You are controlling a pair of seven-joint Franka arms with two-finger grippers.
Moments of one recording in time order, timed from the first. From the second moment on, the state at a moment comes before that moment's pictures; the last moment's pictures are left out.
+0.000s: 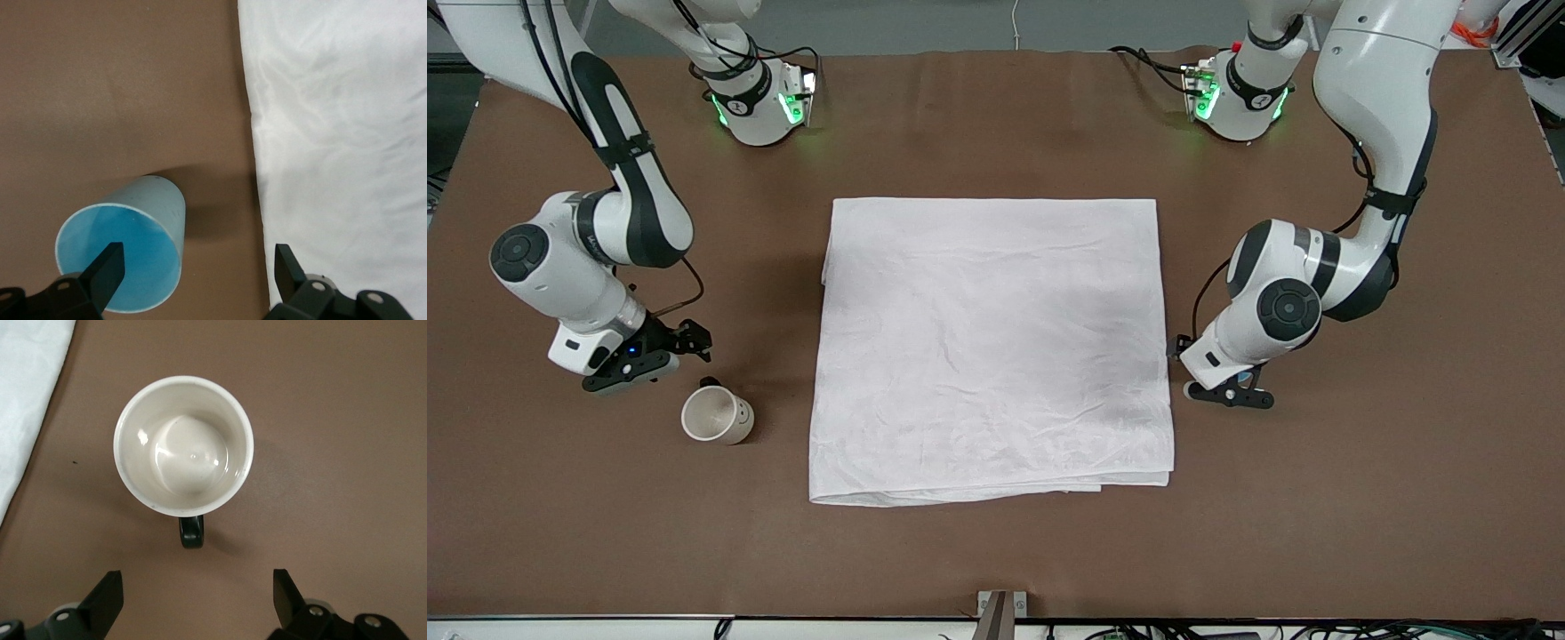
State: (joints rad) left arm -0.22 0.50 -0.10 -1.84 0.08 2.22 -0.19; right arm -0.04 0.30 0.01 -2.14 0.03 2.57 -0.45
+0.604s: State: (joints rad) left arm -0.21 0.53 -0.10 -1.84 0.08 2.22 -0.19; right arm -0.04 0.40 0.01 -2.07 0.00 2.57 -0.46
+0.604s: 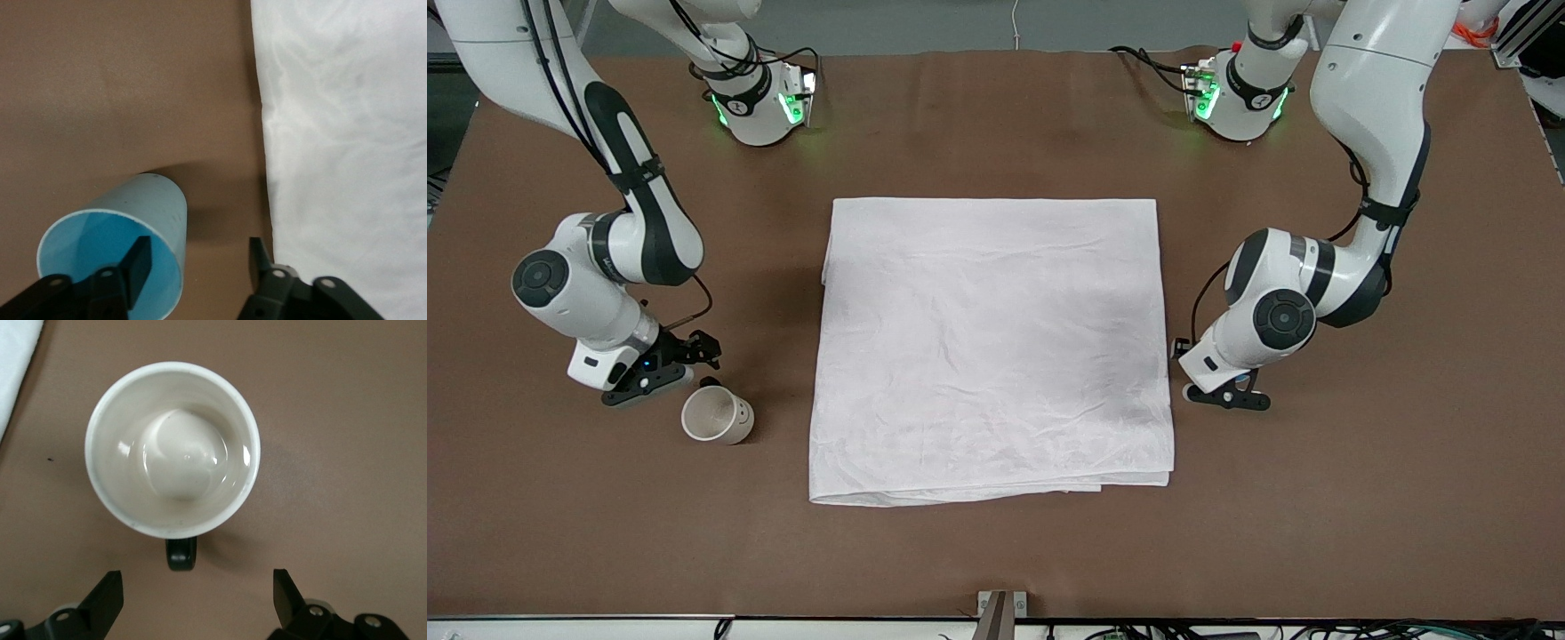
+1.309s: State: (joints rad) left arm -0.20 0.52 -0.10 -1.81 0.08 2.22 -0.19; right arm -0.02 0.53 0.01 -1.95 0.00 2.57 -0.46
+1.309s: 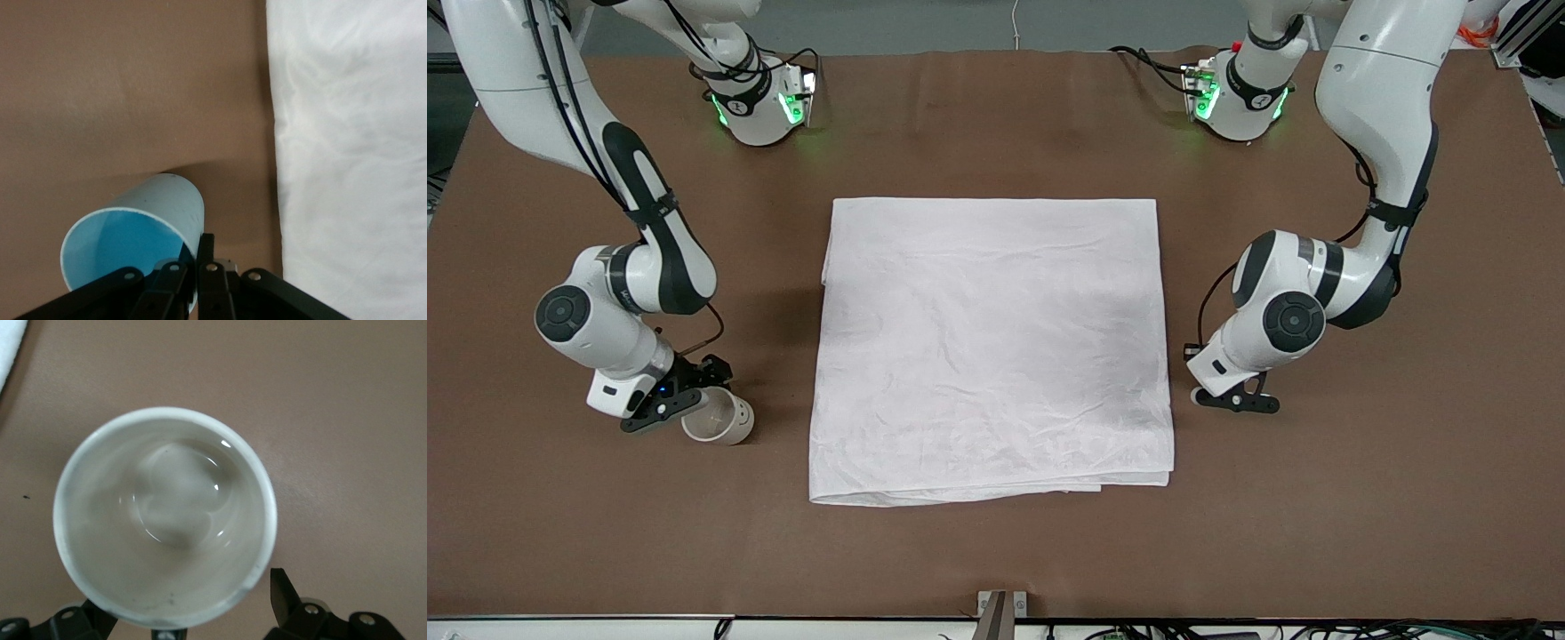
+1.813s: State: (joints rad) left arm -0.20 0.47 -0.10 -1.63 0.08 2.03 -0.18; right arm -0.01 0.53 0.01 -1.95 0.00 2.57 -0.46
